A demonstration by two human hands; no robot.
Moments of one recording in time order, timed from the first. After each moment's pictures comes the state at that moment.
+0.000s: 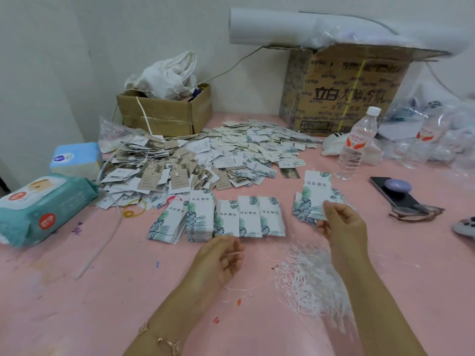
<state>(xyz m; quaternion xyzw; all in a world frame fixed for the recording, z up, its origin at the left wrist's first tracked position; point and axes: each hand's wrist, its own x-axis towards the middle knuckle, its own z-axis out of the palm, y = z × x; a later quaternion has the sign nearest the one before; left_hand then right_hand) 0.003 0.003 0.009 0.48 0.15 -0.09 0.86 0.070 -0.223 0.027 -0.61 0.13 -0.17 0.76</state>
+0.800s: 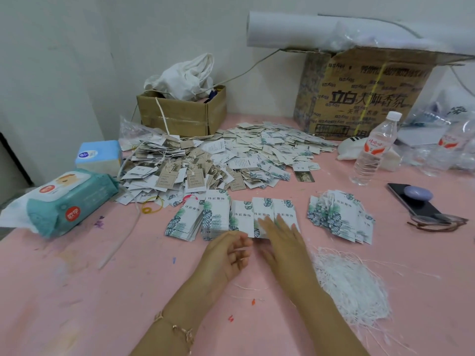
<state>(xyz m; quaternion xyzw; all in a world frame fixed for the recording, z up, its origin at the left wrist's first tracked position) 0.008 0.012 0.015 0.46 0.17 -0.08 0.87 0.050 -0.139 -0.020 -0.95 -0.22 -0.12 0.19</state>
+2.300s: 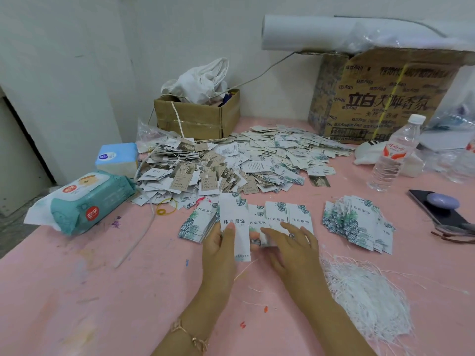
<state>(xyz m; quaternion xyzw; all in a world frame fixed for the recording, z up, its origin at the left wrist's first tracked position) 0.007 0.016 0.010 0.55 0.11 0.18 0.81 0.053 -0.128 -0.027 -0.91 -0.25 -0.28 0.18</state>
